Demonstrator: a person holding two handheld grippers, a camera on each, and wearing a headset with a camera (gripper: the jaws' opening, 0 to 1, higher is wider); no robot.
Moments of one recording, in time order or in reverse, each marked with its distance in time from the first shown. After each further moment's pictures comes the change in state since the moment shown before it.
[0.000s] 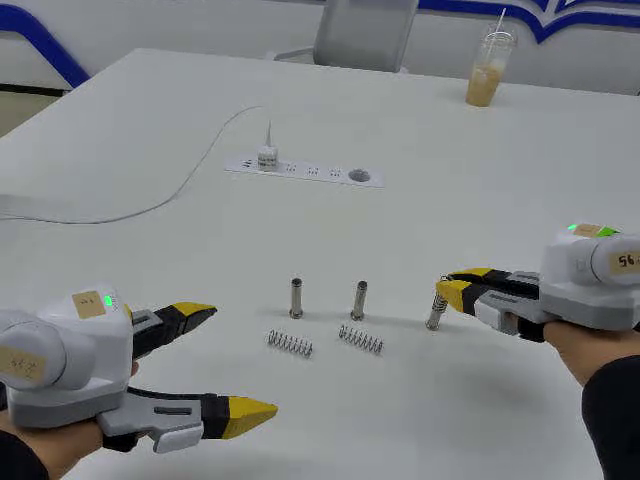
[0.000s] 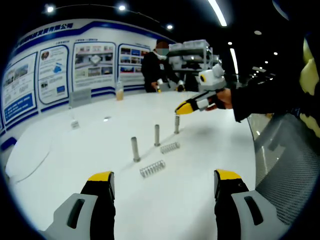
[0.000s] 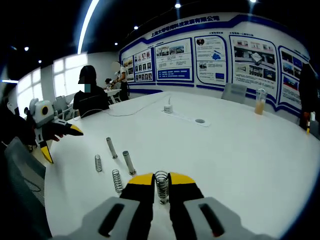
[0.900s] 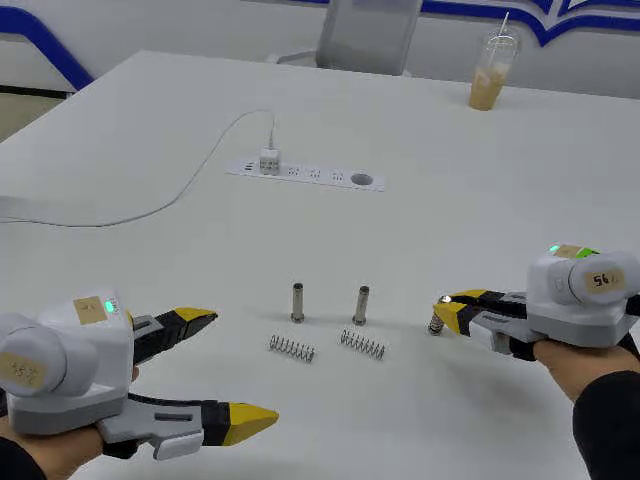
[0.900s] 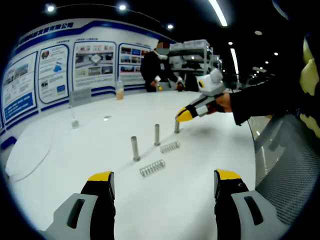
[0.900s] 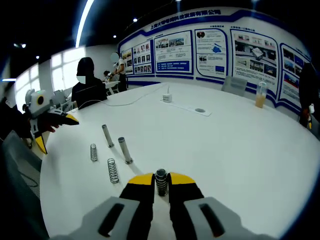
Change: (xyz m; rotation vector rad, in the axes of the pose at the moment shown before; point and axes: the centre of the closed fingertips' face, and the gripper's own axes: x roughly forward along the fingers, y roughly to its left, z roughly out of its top) left arm 0.000 -0.002 0.000 -0.005 0.003 0.000; right arm 0.007 -0.001 -0.022 -0.006 0.069 -0.011
